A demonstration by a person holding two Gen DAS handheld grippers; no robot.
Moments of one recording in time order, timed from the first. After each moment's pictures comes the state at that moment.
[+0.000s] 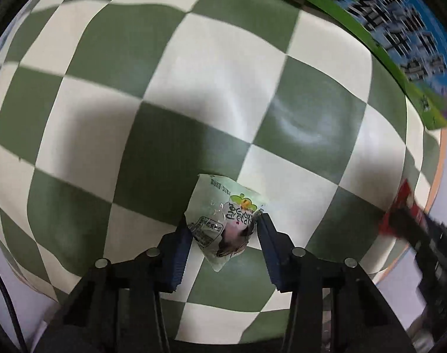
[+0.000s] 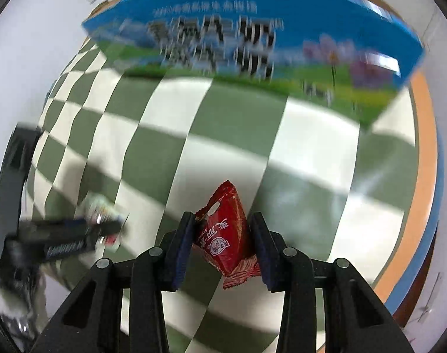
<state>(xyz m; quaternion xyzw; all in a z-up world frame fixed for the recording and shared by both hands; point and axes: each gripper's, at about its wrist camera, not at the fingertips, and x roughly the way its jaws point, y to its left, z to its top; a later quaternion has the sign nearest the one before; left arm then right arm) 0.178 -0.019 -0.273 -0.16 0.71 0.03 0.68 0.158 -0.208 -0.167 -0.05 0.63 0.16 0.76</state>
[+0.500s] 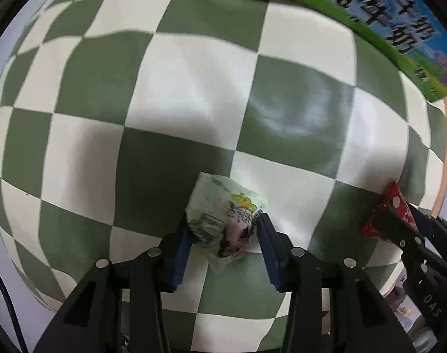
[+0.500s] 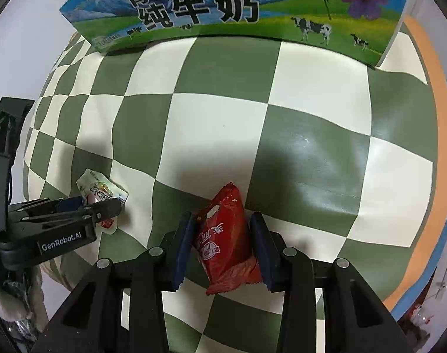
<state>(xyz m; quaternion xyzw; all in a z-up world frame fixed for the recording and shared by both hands) 0.180 -0.056 -0.266 -0.09 0.70 0.01 0.71 0.150 -0.212 -0.201 -0.01 0.65 0.13 0.74</state>
